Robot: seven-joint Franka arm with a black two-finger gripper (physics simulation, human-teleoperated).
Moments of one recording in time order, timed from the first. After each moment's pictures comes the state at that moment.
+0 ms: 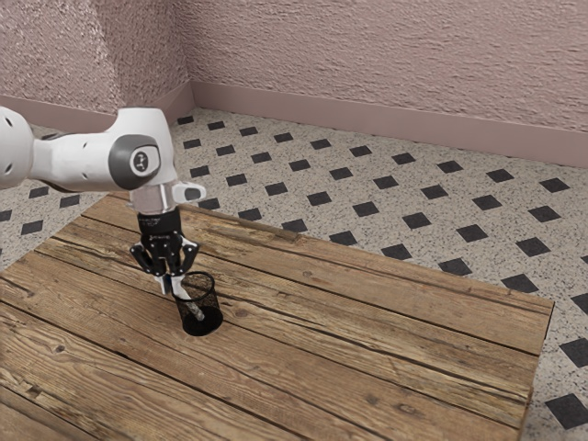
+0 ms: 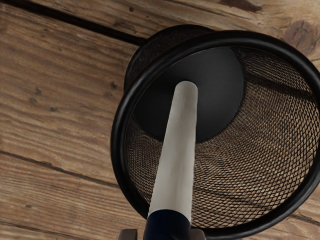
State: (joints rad) arm 0.33 0.23 -0.20 -1.96 -0.09 1.86 -0.14
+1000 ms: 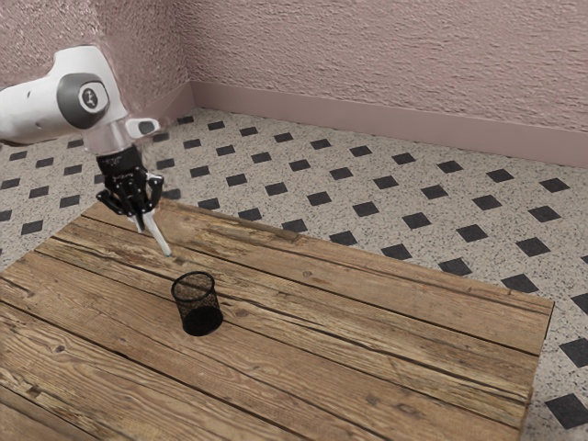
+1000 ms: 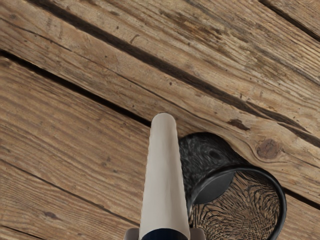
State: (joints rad) arm 0.48 0.22 -0.21 -1.73 -0.16 1.76 -0.15
